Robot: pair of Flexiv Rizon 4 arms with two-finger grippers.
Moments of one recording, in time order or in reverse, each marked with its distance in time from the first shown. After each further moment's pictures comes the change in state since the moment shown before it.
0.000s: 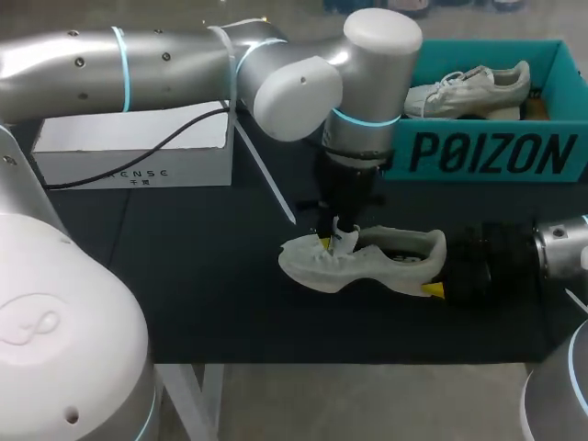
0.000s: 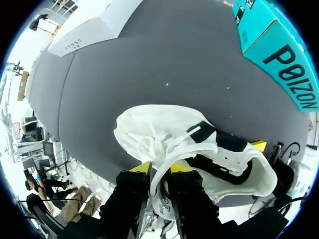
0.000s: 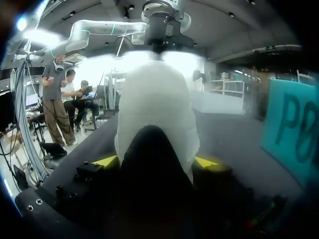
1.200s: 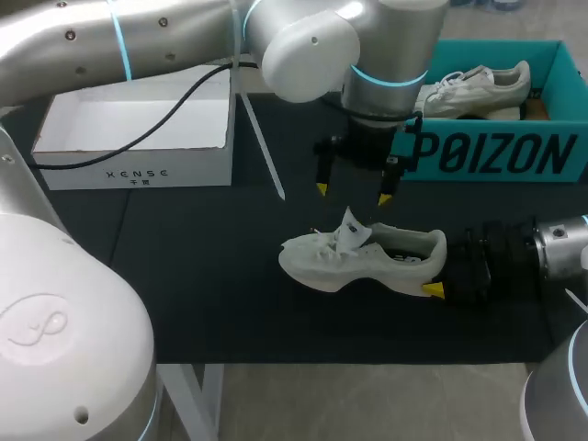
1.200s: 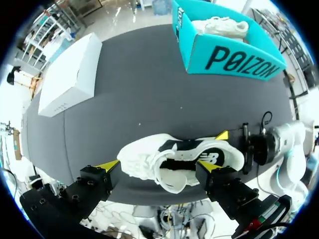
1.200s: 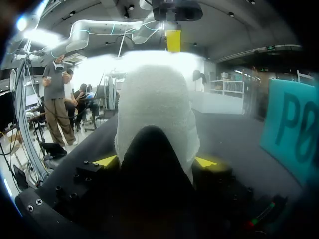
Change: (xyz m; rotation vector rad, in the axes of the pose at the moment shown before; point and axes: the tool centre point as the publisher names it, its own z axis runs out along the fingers) left arm 0.029 -0.026 -0.086 0.214 0.048 0.413; right arm 0.000 0.000 0.000 0.000 0.000 0.000
